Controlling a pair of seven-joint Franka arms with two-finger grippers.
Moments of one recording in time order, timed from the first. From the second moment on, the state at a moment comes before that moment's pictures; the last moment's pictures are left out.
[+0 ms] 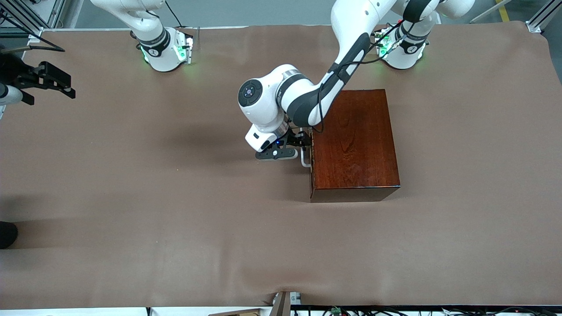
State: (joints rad) left arm -0.84 0.79 -0.04 -1.21 0.25 1.81 -0.92; right arm -0.05 -0.03 0.07 -1.49 0.01 1.38 -0.14
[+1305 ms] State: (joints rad) left arm -0.88 0.80 -0.04 -1.21 0.25 1.97 -1.12; right arm -0.05 -0.02 0.06 -1.49 0.01 1.36 -0.14
